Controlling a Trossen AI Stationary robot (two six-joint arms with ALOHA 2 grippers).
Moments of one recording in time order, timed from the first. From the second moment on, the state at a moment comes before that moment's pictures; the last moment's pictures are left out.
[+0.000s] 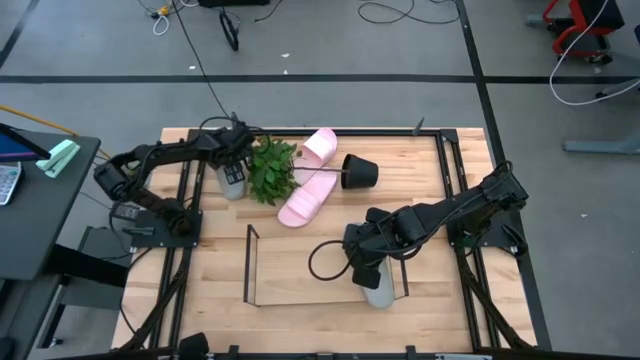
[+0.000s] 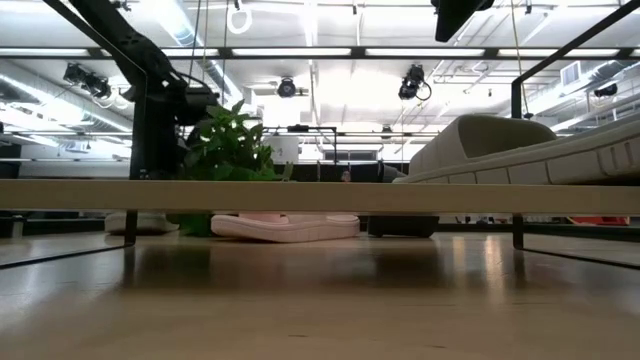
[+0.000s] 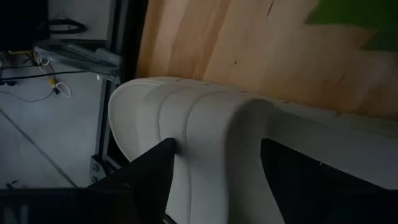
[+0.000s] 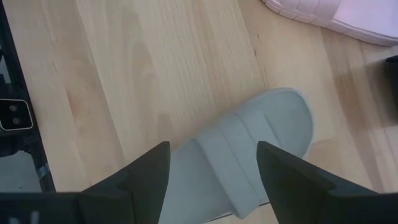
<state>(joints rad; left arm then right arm) 0.79 1.47 0.74 -0.52 -0.48 0.49 0.38 1.74 1.69 -1.20 0.17 0.66</state>
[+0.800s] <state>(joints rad) 0.79 1.39 0.74 -0.67 -0.57 0.54 0.38 1.74 1.69 -1.20 0.17 0.68</state>
